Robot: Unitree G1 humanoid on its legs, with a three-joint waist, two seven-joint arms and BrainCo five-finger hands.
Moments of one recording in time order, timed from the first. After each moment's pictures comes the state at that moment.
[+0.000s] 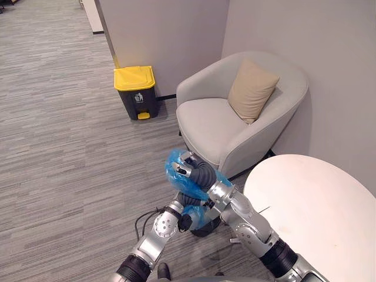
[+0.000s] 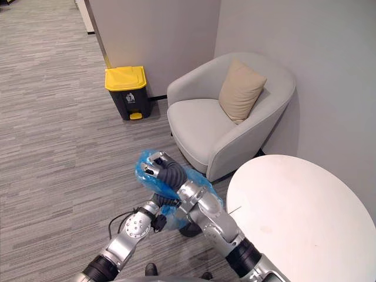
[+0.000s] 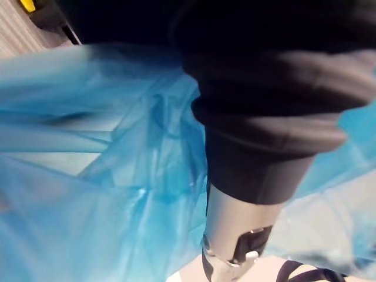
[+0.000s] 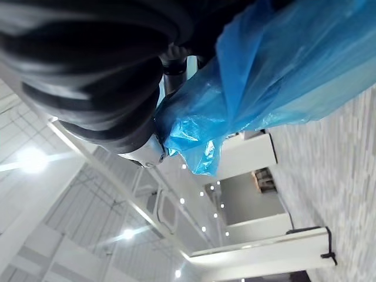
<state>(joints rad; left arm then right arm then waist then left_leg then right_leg) -0.07 0.16 -0.48 0.31 0.17 -0.22 0.09 -0.23 -0.17 0.65 -0.06 0.68 -0.13 0.26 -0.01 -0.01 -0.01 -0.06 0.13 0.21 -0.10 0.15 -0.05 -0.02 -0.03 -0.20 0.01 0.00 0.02</state>
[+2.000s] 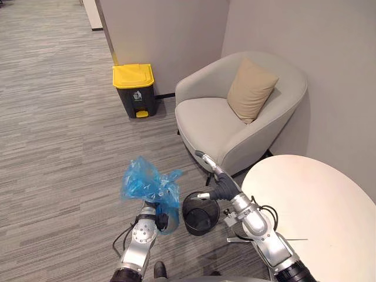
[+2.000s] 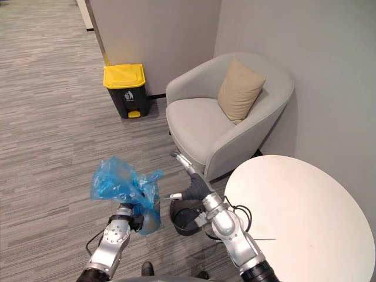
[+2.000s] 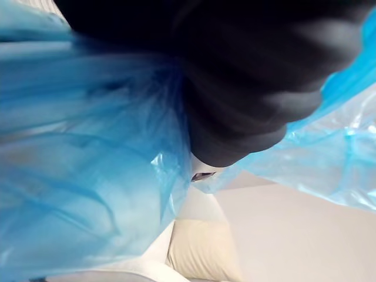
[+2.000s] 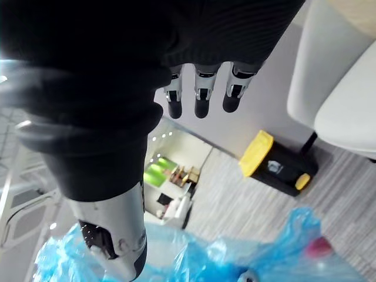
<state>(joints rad) 0.08 0.10 -0.14 0.33 0.12 -0.20 0.22 0.05 -0.21 0.35 -0.05 -0.28 -0.29 0.00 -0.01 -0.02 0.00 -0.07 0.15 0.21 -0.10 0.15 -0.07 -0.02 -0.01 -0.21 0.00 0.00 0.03</state>
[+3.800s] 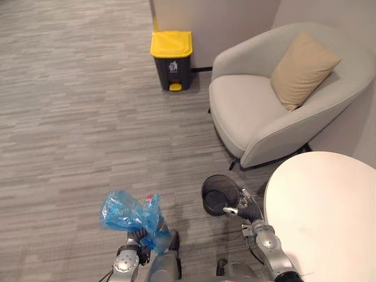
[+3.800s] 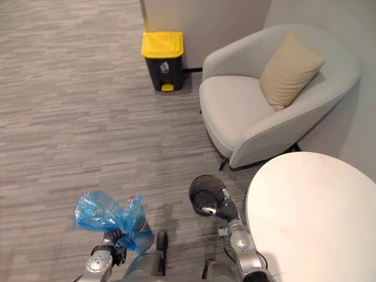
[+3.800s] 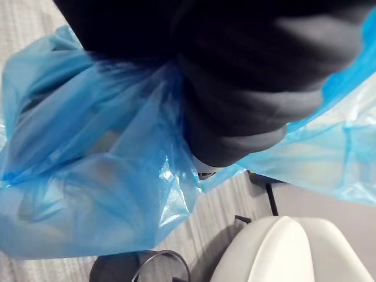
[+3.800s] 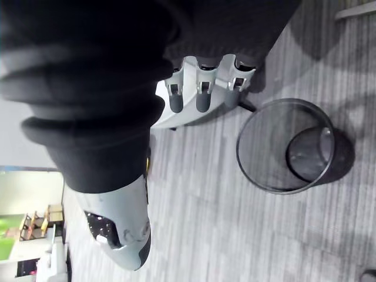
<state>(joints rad) 0.20 0.09 0.02 0.56 0.07 -0.20 0.09 0.04 -0.11 0.08 0.55 -0.07 -0.22 -0.07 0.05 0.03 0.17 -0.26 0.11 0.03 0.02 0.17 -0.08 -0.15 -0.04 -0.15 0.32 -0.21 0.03</state>
